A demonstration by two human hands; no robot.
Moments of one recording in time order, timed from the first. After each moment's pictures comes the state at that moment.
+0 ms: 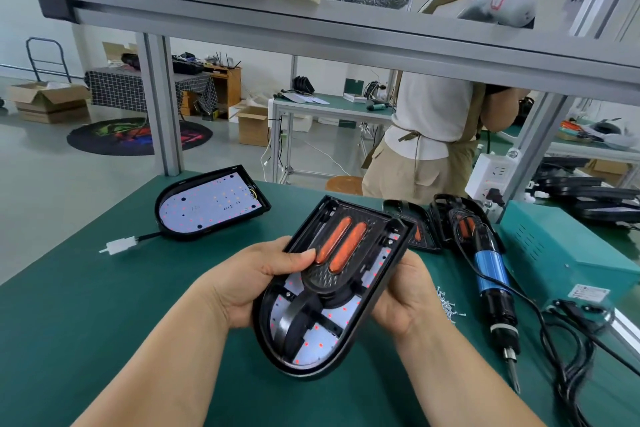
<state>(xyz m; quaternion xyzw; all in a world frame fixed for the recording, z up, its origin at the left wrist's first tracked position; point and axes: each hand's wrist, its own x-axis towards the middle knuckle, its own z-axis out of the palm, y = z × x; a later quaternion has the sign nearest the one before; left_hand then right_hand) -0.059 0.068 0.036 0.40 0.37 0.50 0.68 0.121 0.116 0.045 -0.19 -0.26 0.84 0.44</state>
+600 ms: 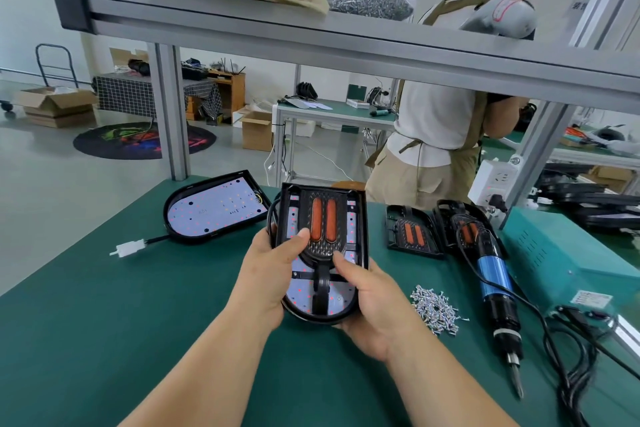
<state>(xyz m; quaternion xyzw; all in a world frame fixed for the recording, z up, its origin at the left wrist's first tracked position) -0.035 0.083 0.028 0.26 0.45 0.70 0.49 0.101 0.099 0.027 -0.34 -0.41 0.75 0.40</state>
